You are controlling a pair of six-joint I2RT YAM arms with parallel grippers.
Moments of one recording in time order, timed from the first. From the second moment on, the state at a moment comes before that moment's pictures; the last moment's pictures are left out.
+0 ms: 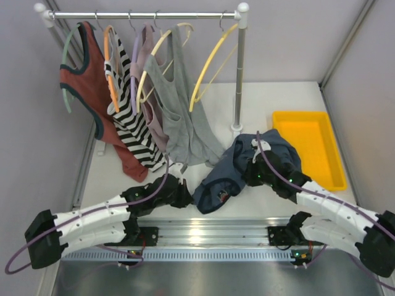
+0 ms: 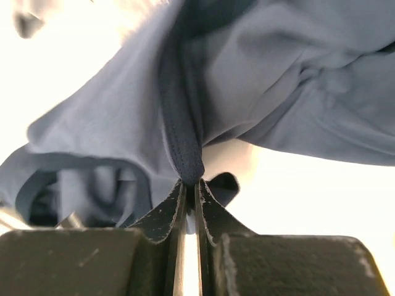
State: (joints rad) left arm -1.02 0.89 0.40 -0.23 -0.04 -0.78; right arm 0.71 0.98 0.51 -0.28 0.07 0.53
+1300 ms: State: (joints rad) left arm -1.02 1.03 1.87 -0.49 -0.38 -0.15; right arm 0.71 1.31 2.32 -0.91 0.25 0.33
